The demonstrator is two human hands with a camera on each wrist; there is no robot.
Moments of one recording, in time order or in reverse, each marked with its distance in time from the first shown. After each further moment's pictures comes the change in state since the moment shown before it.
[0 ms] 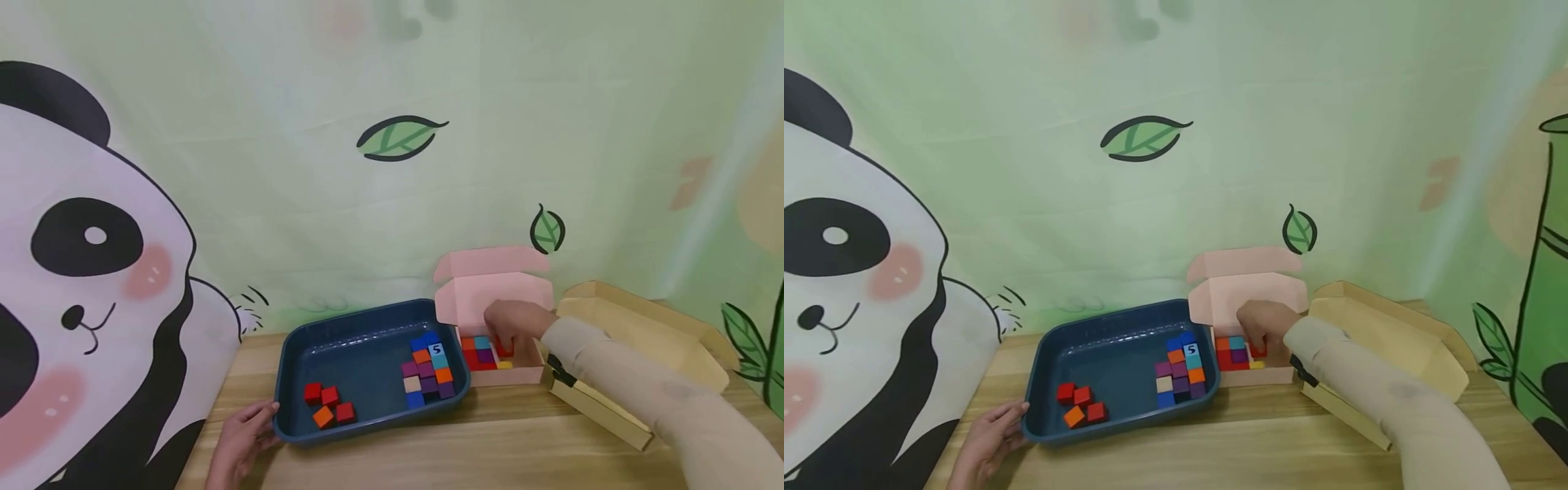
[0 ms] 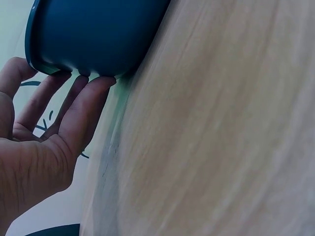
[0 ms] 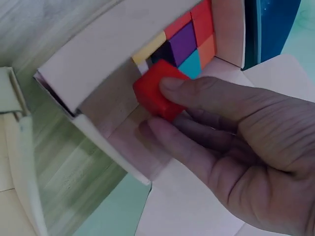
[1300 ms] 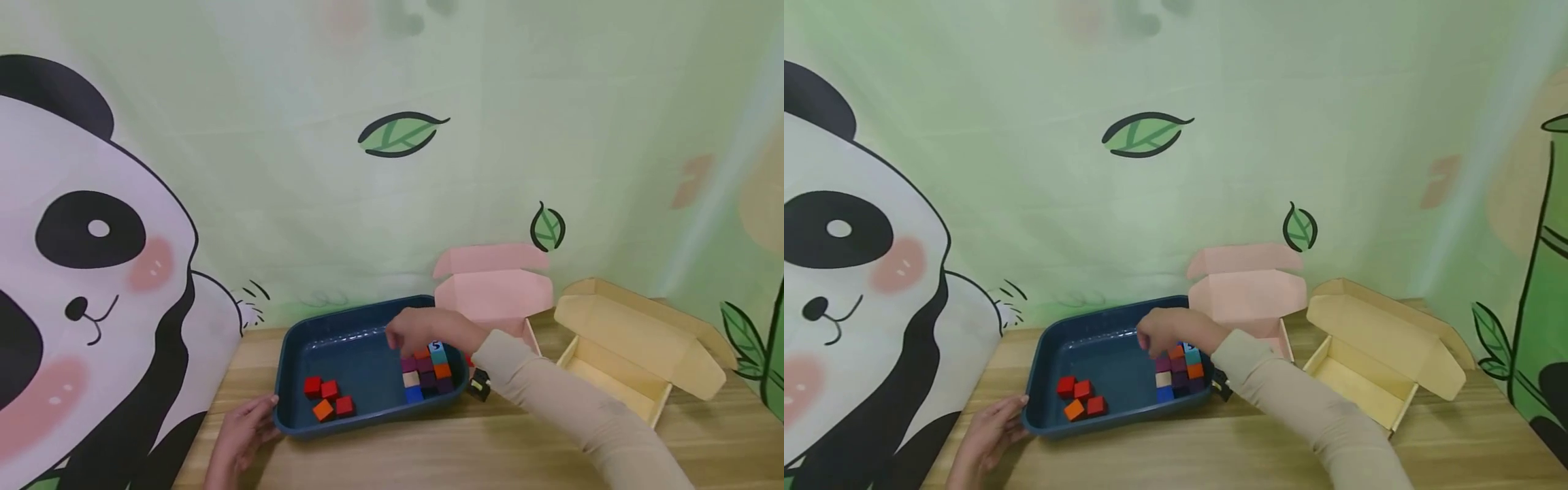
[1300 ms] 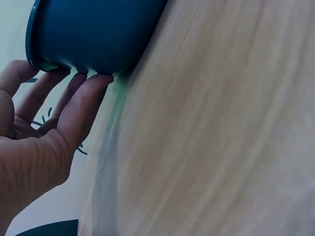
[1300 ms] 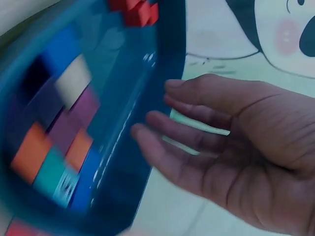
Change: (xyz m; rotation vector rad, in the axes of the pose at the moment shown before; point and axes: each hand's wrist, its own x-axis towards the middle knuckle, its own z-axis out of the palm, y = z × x) left_hand -0.003 -0.002 -0.002 -0.004 -0.010 0.026; right_hand 0.031 -0.152 -0.025 0.068 -0.001 -0.351
